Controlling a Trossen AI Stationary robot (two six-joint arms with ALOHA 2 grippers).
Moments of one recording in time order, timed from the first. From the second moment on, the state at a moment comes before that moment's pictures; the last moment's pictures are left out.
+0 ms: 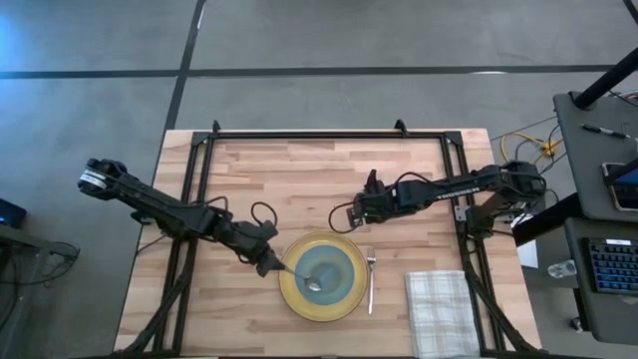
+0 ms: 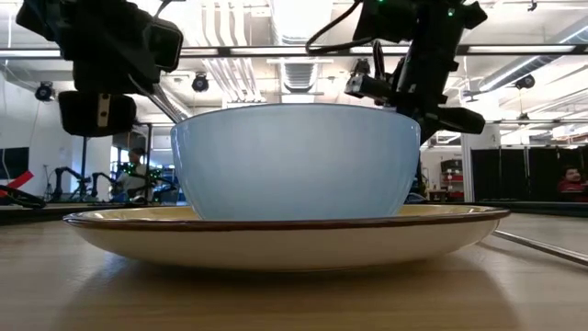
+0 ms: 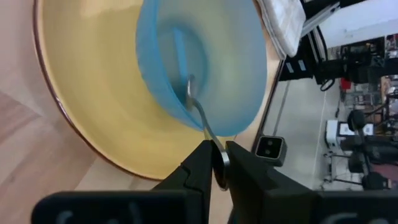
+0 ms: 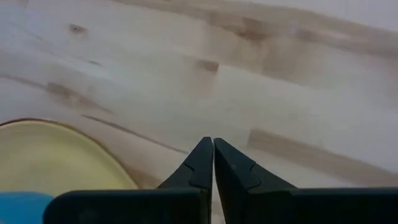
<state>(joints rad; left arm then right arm) -0.32 1.18 0.63 -0.05 0.10 -1.17 0.02 1.59 1.05 -0.71 0.21 1.28</state>
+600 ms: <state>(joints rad) -0.32 1.19 0.63 -0.06 0.10 -1.09 0.12 1.59 1.05 -0.65 0.26 1.44</state>
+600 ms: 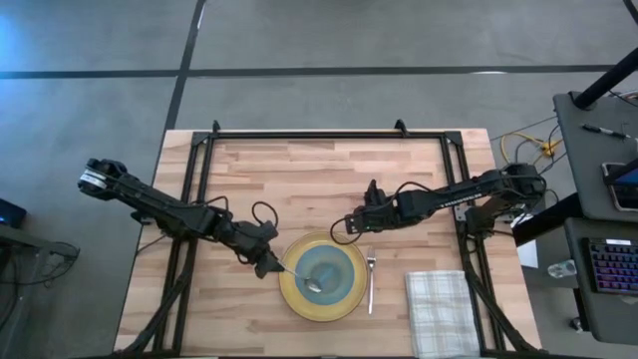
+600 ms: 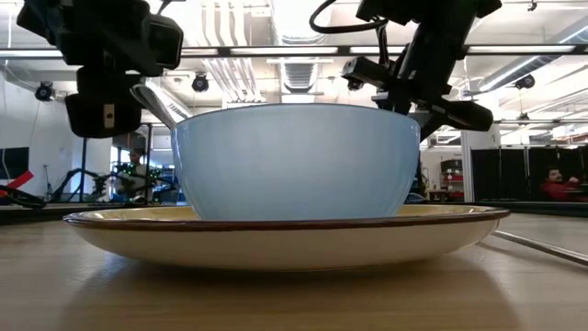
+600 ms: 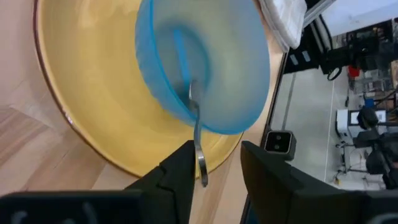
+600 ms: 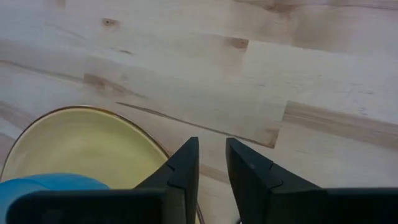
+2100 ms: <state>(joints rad) -0.32 0.61 0.66 0.29 0.25 -0.63 0.25 1.58 1.63 -0.38 0.11 0.40</state>
